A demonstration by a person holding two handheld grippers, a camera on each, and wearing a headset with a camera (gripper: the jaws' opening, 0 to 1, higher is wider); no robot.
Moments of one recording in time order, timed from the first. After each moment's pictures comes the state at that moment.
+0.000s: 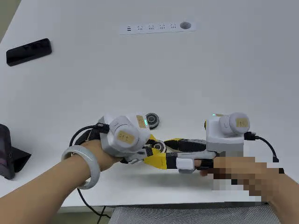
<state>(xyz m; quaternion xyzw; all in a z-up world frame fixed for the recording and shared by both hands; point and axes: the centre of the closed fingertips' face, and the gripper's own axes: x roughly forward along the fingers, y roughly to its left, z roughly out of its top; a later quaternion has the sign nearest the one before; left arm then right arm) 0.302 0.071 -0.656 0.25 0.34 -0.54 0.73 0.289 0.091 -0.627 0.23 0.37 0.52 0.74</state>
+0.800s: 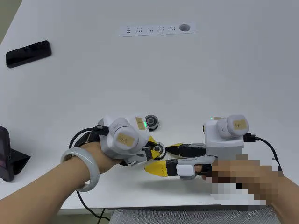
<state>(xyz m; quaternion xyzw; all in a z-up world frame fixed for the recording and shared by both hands) 0.302 0.071 -0.655 0.25 0.34 -0.53 0.73 0.278 0.088 -0.633 0.21 0.40 0.52 0.72</state>
